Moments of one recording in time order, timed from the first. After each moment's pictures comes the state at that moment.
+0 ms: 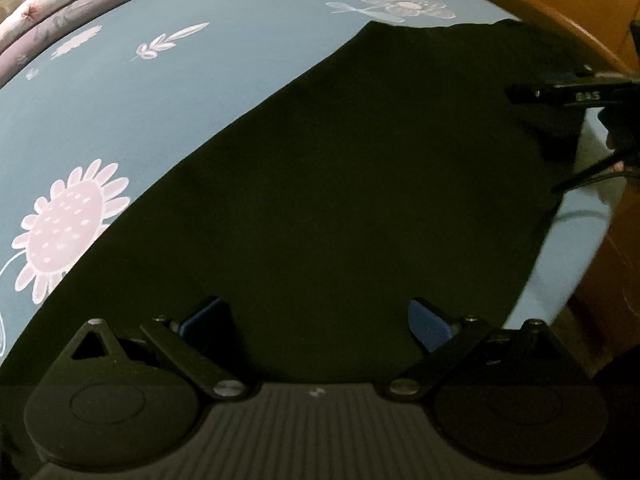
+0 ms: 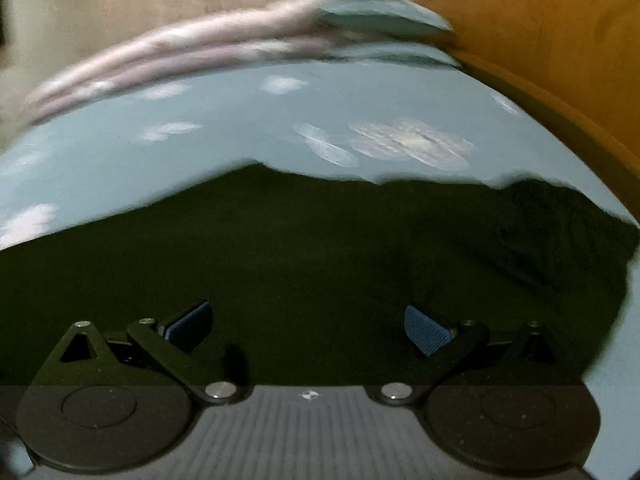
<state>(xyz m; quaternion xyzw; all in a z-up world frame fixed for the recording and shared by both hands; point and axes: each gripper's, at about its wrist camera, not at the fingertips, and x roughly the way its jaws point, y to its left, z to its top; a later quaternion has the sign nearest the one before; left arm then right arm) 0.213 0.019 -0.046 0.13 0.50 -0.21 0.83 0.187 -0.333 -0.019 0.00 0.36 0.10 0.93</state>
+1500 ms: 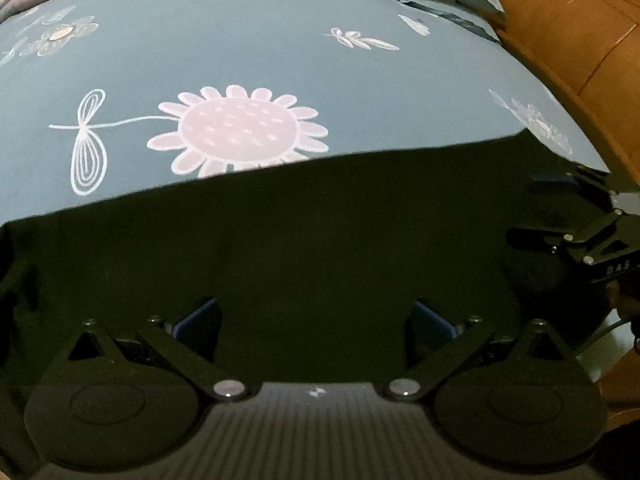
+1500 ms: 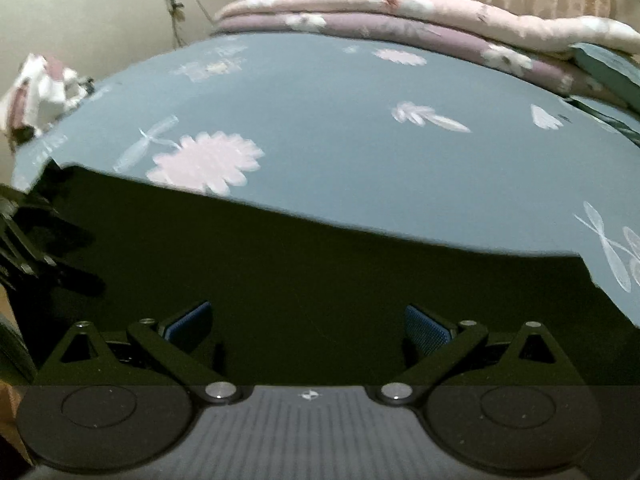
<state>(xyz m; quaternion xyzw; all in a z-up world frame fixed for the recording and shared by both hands) 0.203 0.143 -0.043 -0.09 0.48 -0.06 0.87 0.242 -0.158 -0.008 -0.10 0.37 0.35 0.85</state>
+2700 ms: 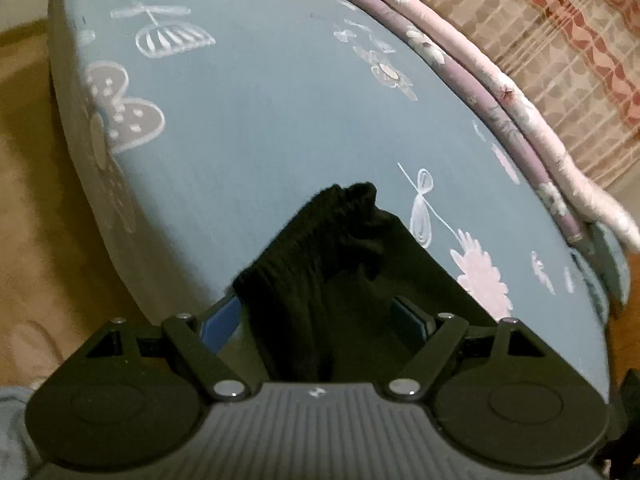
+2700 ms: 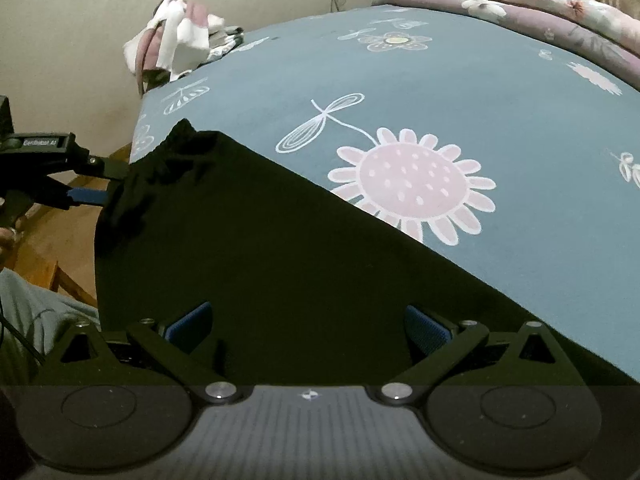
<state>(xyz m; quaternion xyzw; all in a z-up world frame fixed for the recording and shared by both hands) 0.069 0.309 -0.055 -0.41 0.32 0.22 0.83 0.240 -0.027 -0.022 -0.15 0.39 0.54 0.73</state>
